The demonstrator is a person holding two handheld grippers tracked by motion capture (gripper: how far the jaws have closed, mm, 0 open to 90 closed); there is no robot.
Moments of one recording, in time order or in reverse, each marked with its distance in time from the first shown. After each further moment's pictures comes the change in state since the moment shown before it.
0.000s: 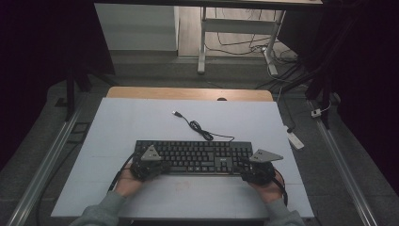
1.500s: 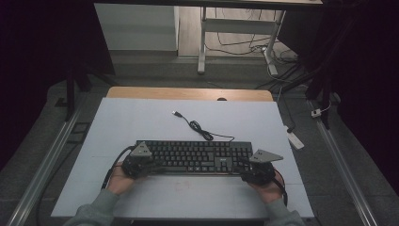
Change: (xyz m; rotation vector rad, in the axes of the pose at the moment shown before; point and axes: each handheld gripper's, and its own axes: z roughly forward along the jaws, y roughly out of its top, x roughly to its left) left arm 0.011 -0.004 -0.016 -0.011 -0.019 -0.032; right arm 0.001 0.001 -0.001 -0.007 0.011 -0.003
